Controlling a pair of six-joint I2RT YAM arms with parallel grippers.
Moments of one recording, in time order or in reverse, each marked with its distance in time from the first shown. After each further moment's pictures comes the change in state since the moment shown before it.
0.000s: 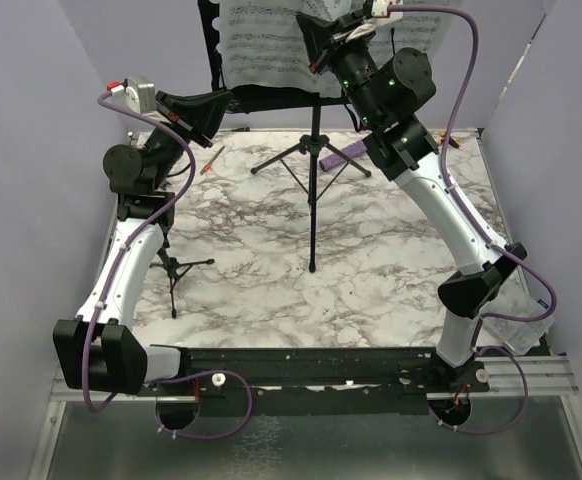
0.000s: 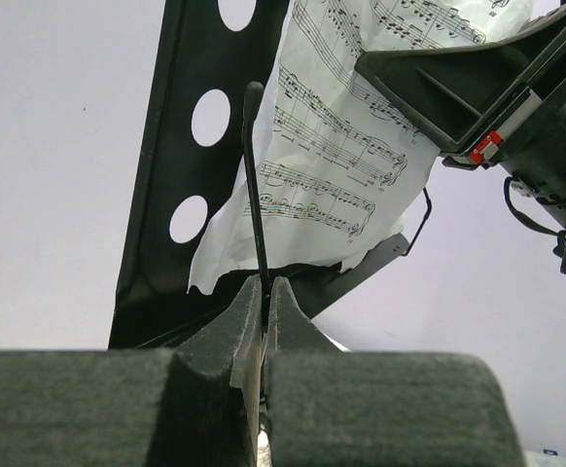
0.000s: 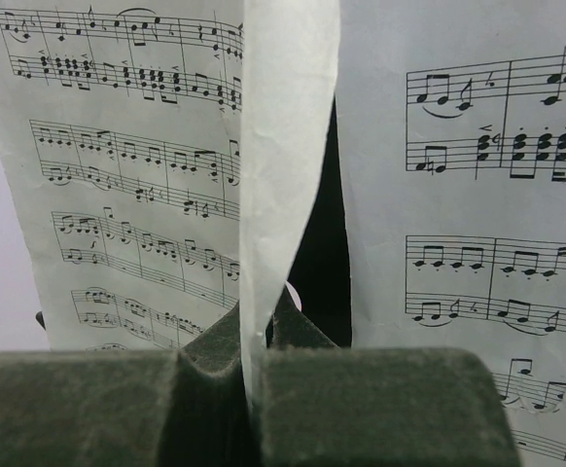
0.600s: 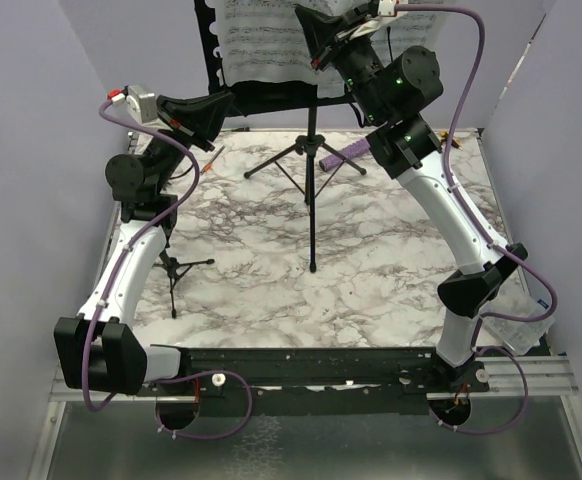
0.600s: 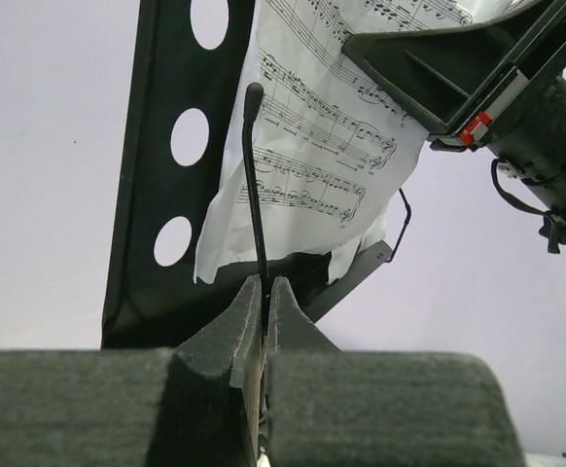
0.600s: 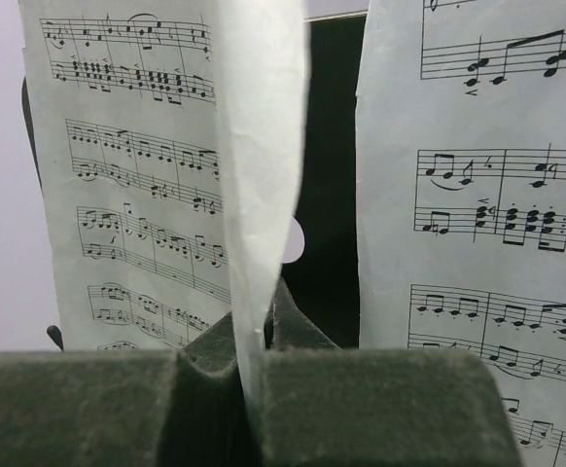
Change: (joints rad) left arm -0.018 0.000 -0.031 0.107 0.002 0.010; right arm -0.003 0.005 0.027 0.027 -0.080 -0.013
